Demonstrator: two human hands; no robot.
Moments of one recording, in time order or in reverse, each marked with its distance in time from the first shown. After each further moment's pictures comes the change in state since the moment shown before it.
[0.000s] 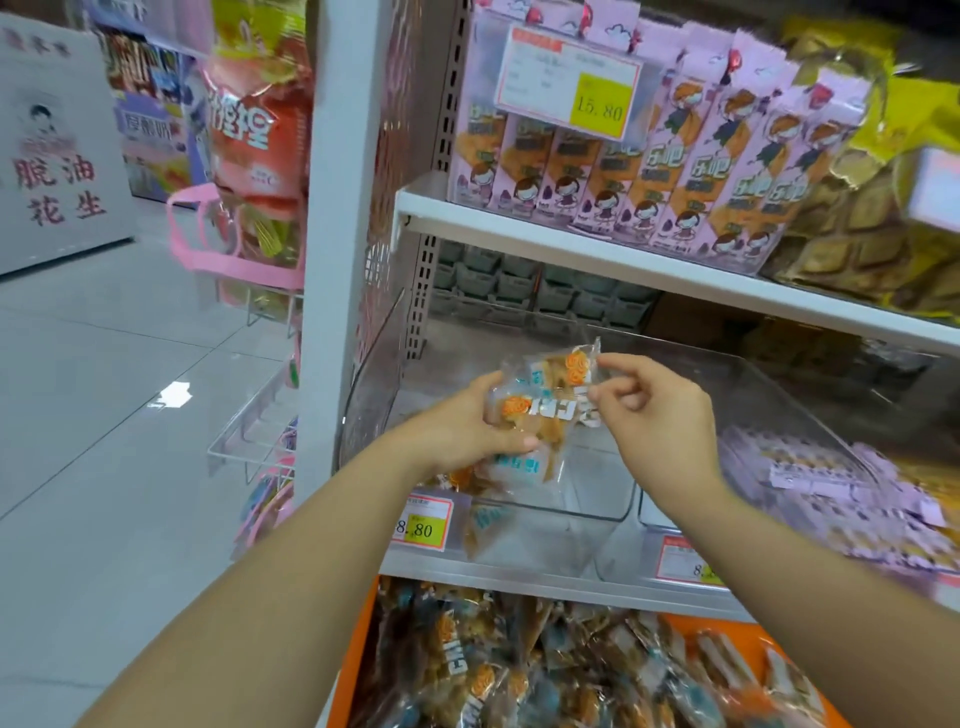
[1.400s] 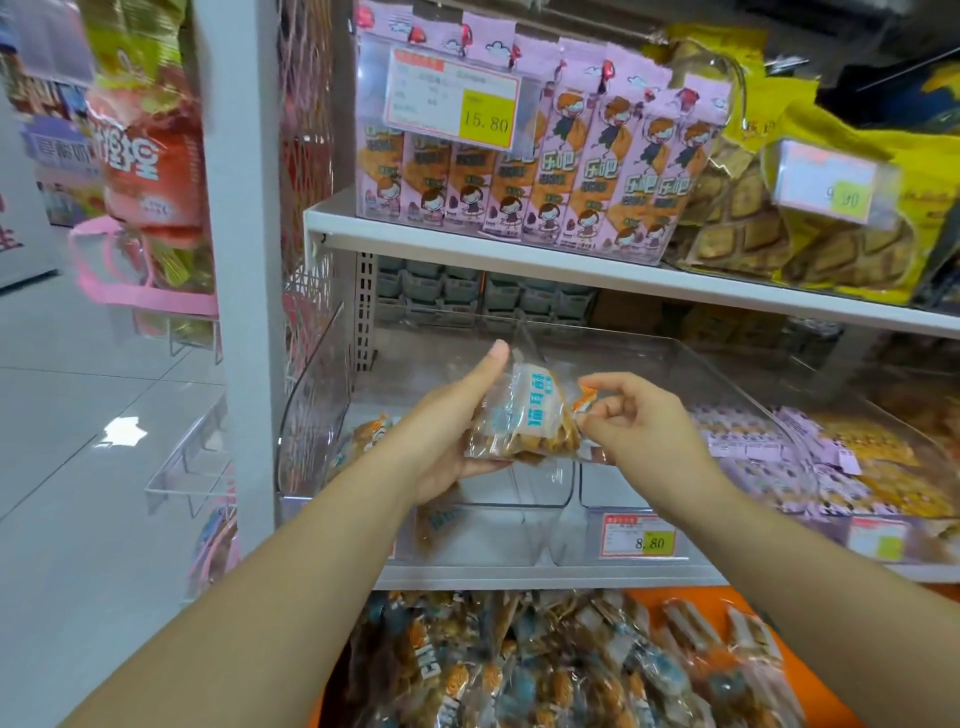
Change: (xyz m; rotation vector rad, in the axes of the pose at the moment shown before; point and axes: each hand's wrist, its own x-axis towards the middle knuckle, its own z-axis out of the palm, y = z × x) left_hand -0.008 0.041 0.035 -0.664 -0.052 -0.078; right_hand -0.016 0.007 -0.043 0.277 -0.191 0.307
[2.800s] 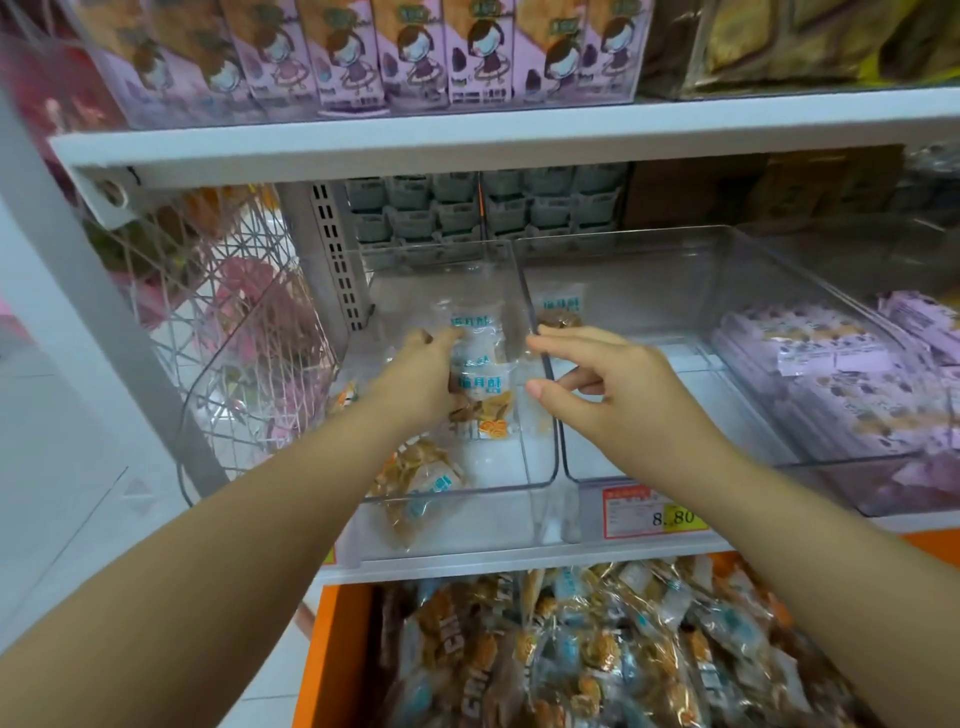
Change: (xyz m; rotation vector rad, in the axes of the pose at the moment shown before) left_hand 0.102 -0.031 -0.028 1.443 0.259 0.079; right_hand 0.034 0.062 0.006 -0.188 -0.194 -0.262
